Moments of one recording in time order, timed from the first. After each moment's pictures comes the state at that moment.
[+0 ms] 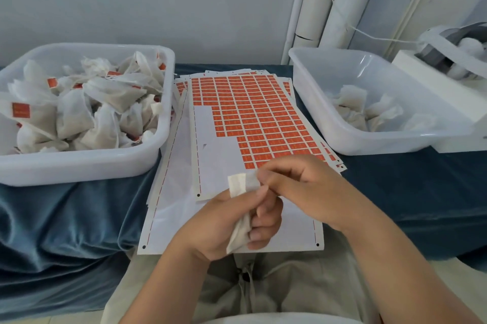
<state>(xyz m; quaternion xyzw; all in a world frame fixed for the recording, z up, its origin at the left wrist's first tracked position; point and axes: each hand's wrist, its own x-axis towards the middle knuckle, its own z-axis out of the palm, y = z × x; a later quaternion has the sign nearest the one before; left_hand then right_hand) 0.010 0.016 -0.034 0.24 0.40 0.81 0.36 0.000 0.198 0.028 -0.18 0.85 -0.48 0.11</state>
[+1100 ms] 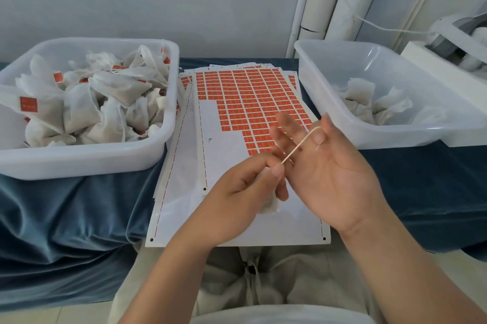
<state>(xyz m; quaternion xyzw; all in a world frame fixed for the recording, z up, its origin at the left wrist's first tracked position) 0.010 0.016 -0.015 0.23 0.74 0.63 0.06 0.004 0.191 0.025 -0.10 0.42 -0.89 0.15</state>
